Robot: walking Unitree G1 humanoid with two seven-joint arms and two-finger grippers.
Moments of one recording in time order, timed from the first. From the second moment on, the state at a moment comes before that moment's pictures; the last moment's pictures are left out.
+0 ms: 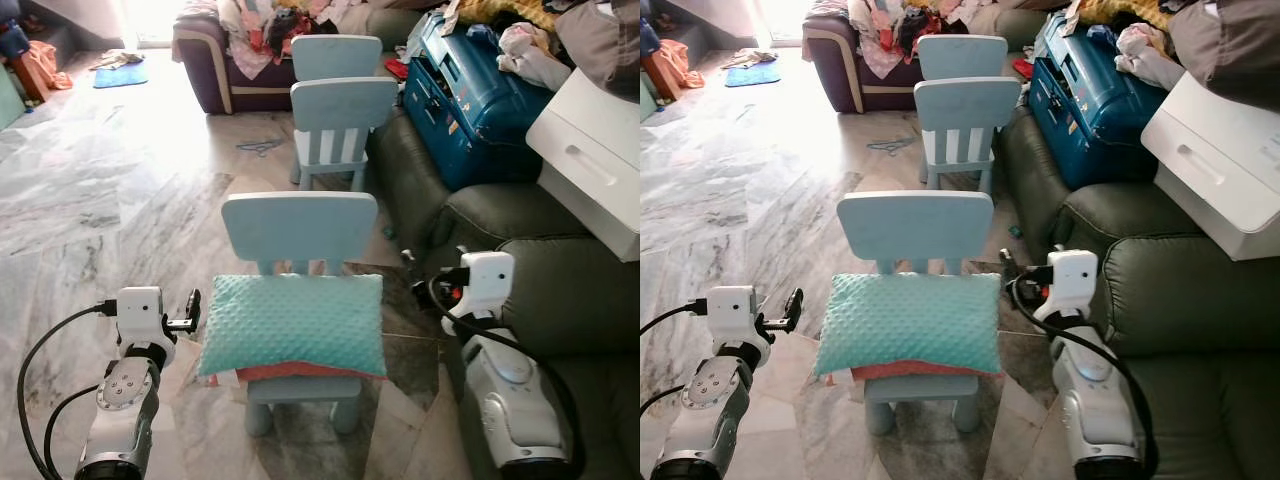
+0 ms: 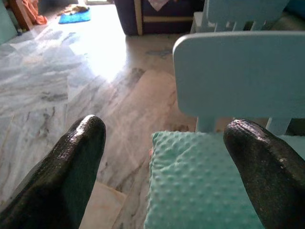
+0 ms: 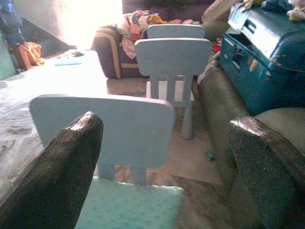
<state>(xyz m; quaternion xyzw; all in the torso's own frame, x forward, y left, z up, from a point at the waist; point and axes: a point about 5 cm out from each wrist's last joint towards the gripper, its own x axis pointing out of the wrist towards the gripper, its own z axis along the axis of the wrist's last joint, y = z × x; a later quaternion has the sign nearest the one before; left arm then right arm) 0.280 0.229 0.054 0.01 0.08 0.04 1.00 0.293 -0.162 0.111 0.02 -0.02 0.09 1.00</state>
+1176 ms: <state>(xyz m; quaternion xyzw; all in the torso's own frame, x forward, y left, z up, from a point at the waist) 0.289 0.213 0.065 0.00 0.04 0.01 1.00 0.290 -0.158 0.107 0.02 -0.02 0.09 1.00</state>
